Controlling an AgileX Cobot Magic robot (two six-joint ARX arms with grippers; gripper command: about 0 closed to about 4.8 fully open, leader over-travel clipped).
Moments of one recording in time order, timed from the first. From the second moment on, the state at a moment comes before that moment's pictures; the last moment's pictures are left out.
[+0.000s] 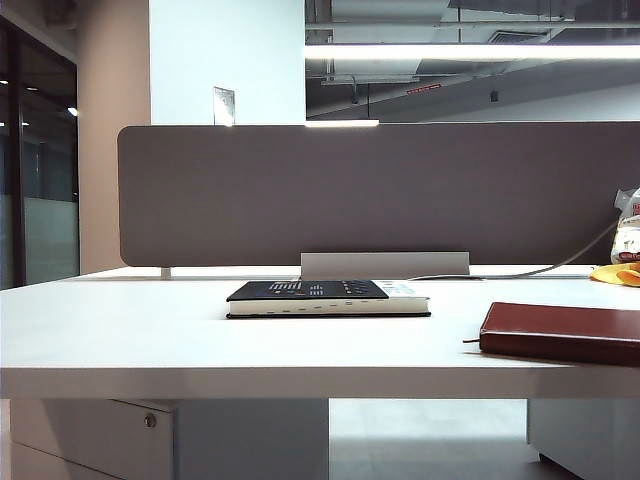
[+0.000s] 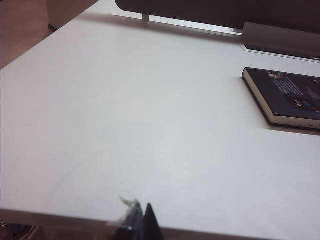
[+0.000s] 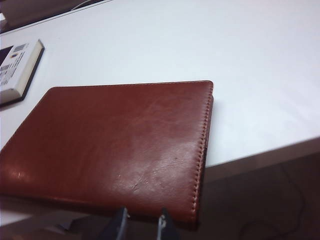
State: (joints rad) left arm 0.01 0.00 0.01 -0.17 0.00 -0.11; right arm 0.01 0.15 0.01 -0.18 0.08 0.35
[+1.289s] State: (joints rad) left arm 0.01 0.00 0.01 -0.17 0.00 -0.15; right arm 0.00 0.36 0.01 -0.18 0.05 0.97
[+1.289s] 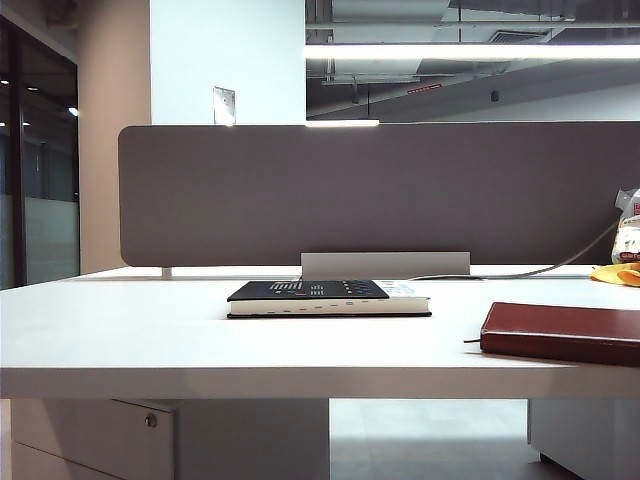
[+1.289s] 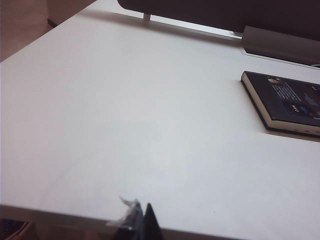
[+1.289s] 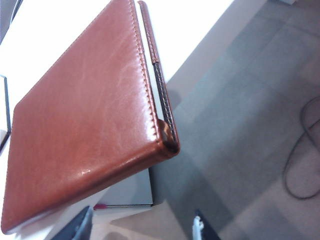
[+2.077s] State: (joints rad) left arm 0.01 0.00 0.01 -0.17 0.00 -0.17; right arm 0.00 0.36 0.01 -0.17 0.03 1.30
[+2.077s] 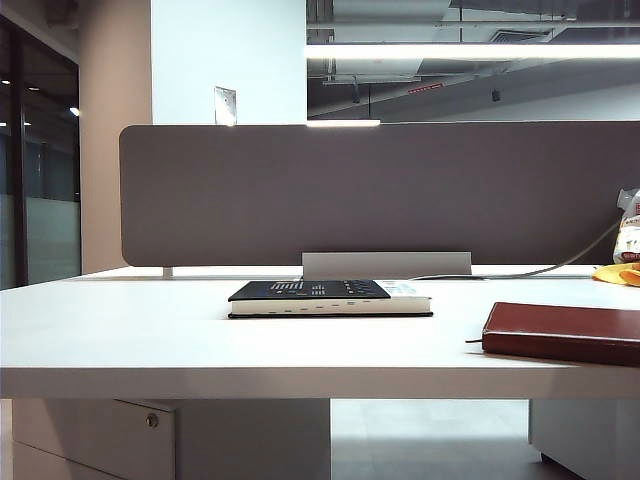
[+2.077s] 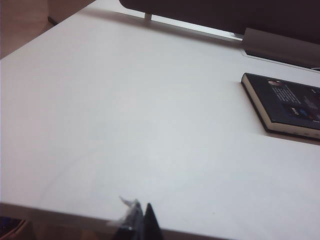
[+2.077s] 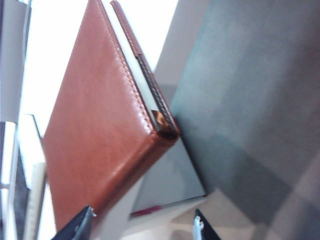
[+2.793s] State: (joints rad) left arm 0.01 0.00 0.01 -0.17 0.00 -0.17; right arm 0.00 0.36 0.01 -0.09 -0.06 1.35
